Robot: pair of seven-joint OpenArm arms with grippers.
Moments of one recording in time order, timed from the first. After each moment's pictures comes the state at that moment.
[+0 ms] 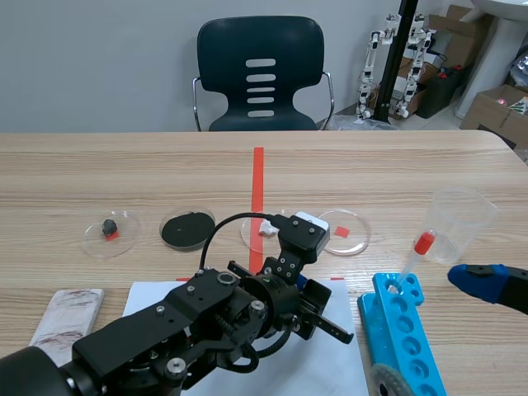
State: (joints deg) left arm -8.1 0.2 42.1 58.0 -11.6 -1.4 12.5; right arm -64.9 46.8 -3.2 114.6 10.4 7.5 41.2
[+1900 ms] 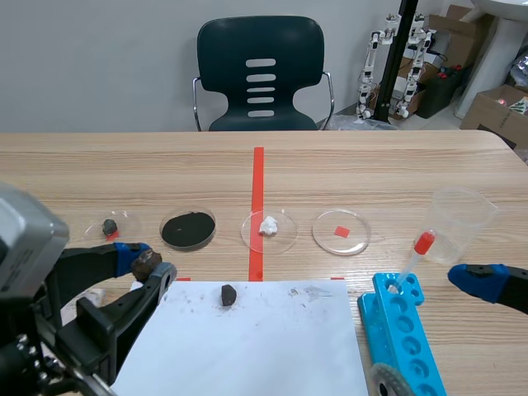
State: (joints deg) left arm 49.0 -20.3 2.9 120.0 2.4 -17.7 -10.3; right arm -64.9 46.8 -3.2 114.6 10.4 7.5 41.2
